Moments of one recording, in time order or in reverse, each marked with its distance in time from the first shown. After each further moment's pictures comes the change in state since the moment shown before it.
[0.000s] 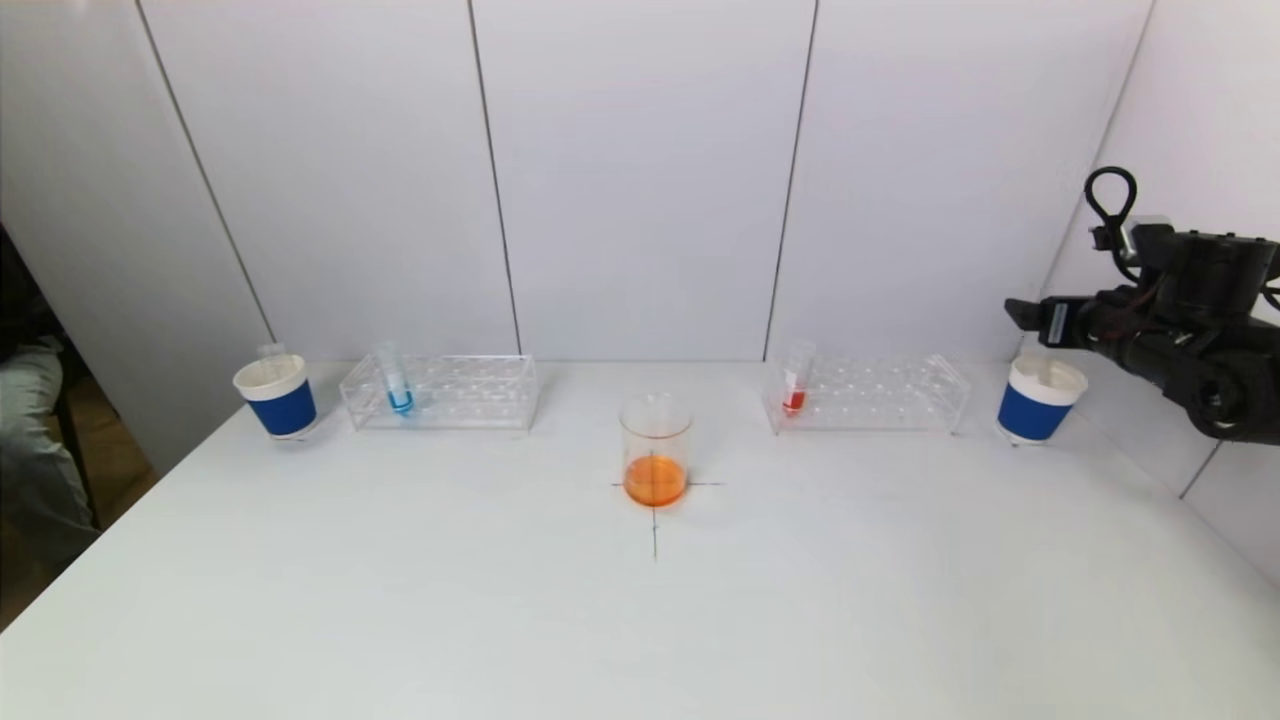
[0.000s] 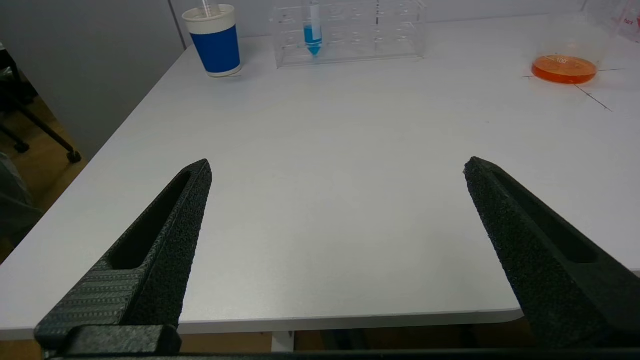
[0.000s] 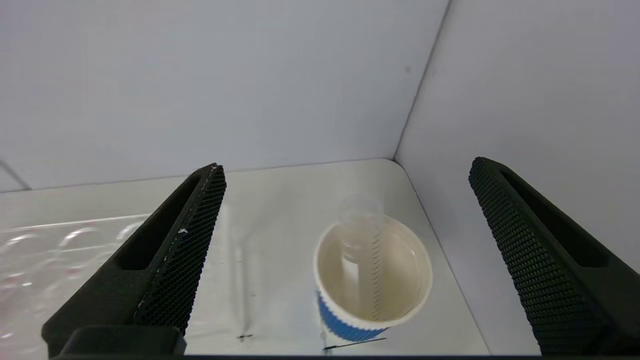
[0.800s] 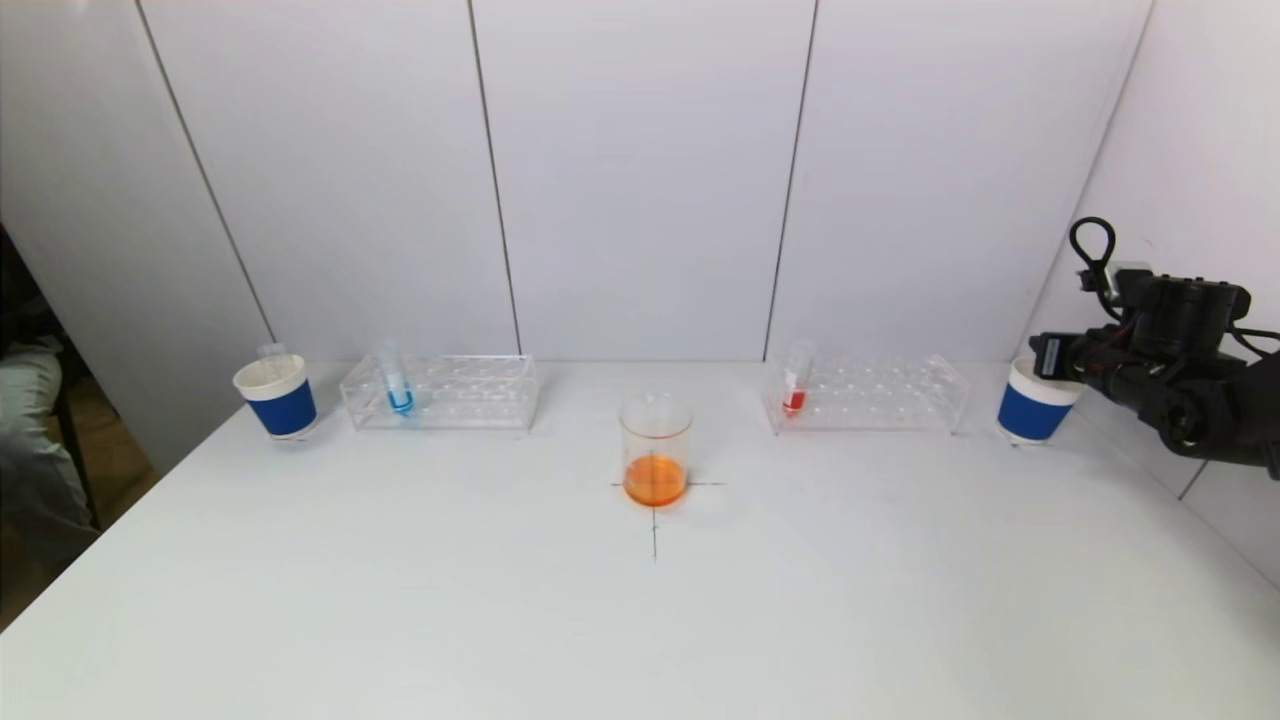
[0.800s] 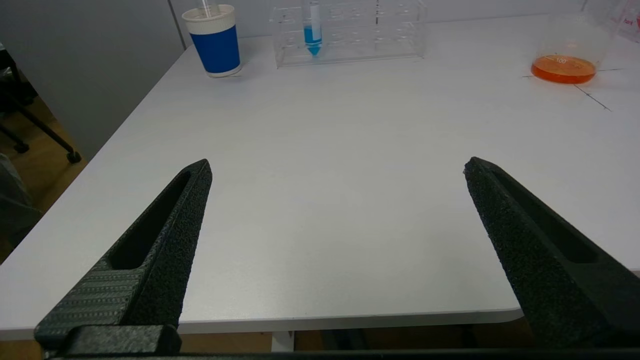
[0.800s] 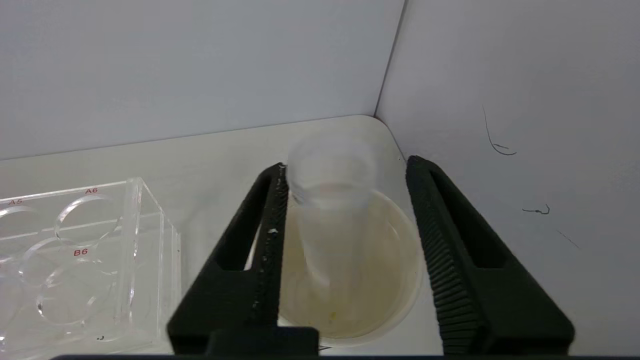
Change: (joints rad) left arm 0.000 0.000 0.000 0.000 0.000 0.000; right arm -0.067 0.183 -0.081 -0.017 0.002 0.008
